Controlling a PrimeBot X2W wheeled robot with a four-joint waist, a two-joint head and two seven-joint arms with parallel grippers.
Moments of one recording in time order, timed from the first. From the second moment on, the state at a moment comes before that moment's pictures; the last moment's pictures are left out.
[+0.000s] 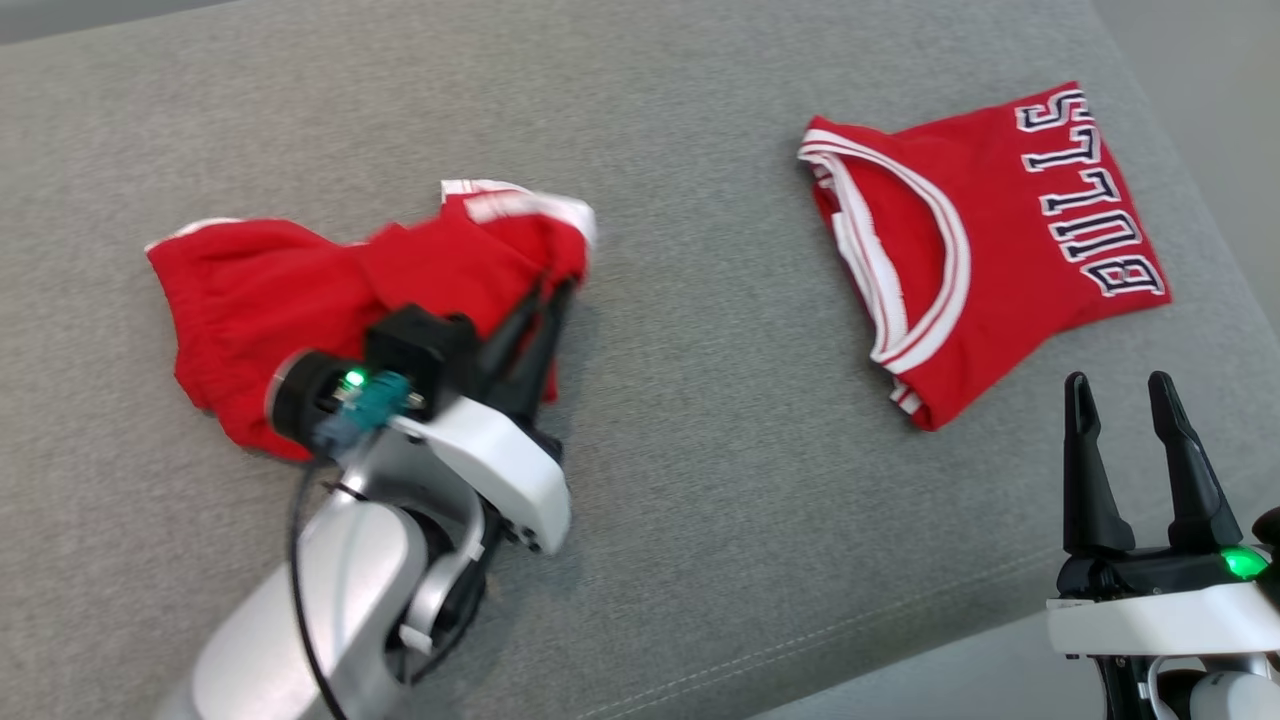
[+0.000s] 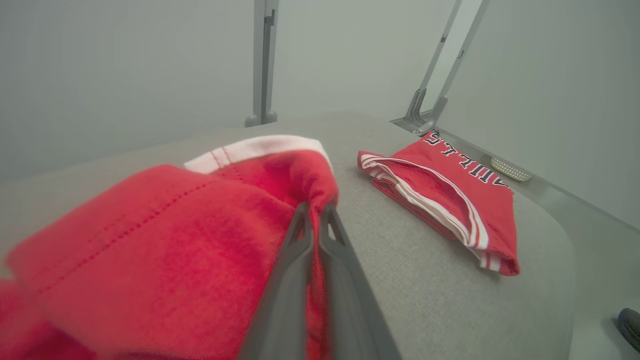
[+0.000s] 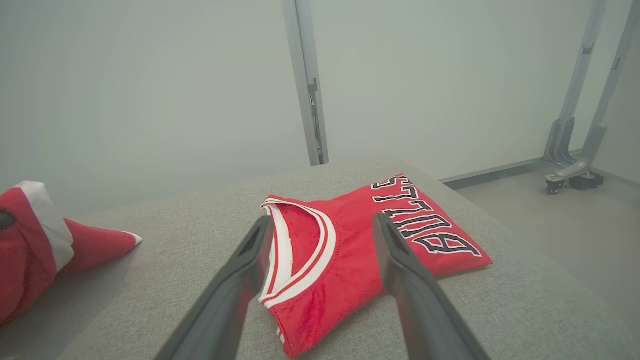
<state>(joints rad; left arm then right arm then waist) -0.53 0.34 -0.65 0.01 -0.58 0.23 0.05 -0.05 -0.04 -0.02 -0.05 0.30 0.13 -0.24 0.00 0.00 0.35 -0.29</state>
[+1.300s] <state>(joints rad) -0.25 0.44 -0.41 0.10 -0.65 0.27 -0.22 -0.03 -0.06 -0.02 0.06 0.23 0.13 -0.24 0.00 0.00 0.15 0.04</state>
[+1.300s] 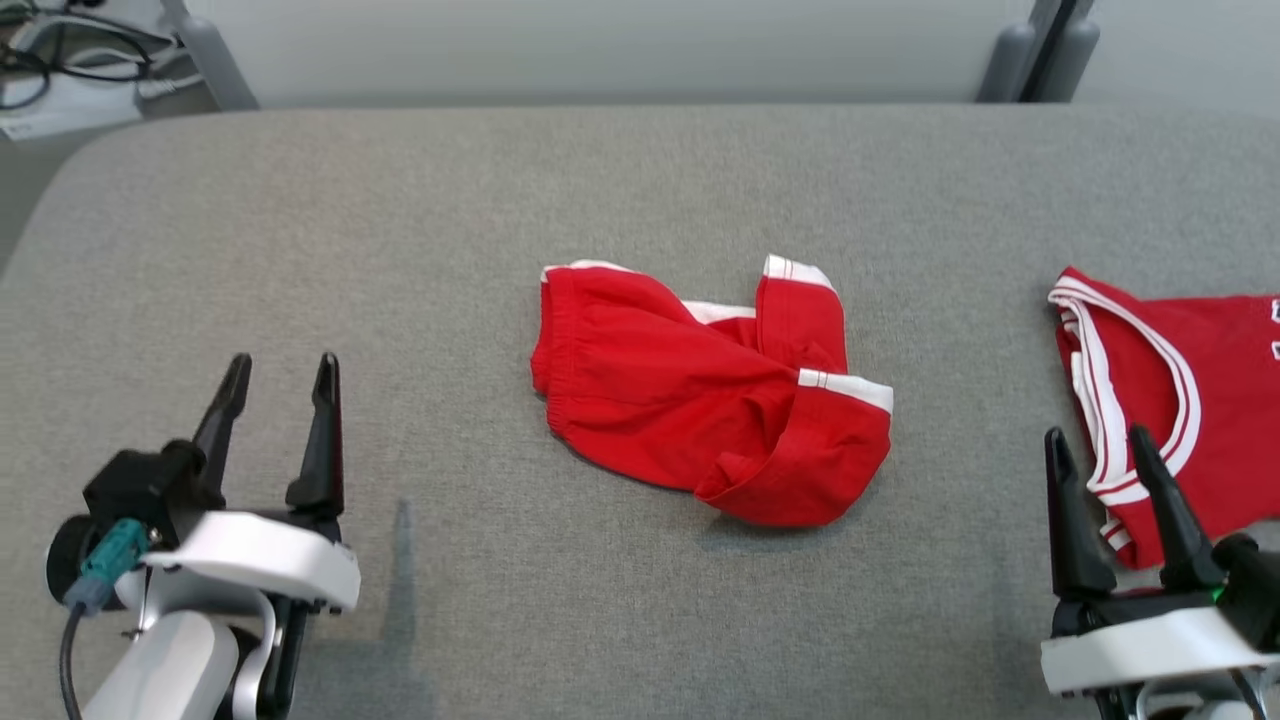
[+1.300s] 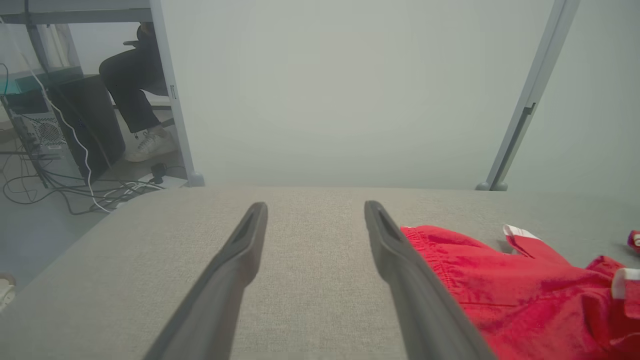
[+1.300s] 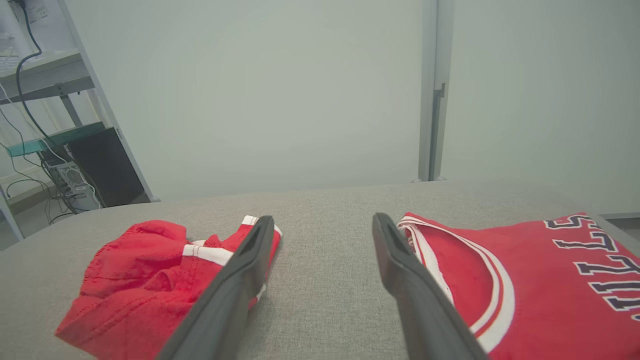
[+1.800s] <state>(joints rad) -0.06 0.47 -0.40 0.15 -0.67 0.22 -0.23 0.11 -0.07 -0.06 0.08 0.17 0.13 -0.21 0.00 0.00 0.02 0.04</state>
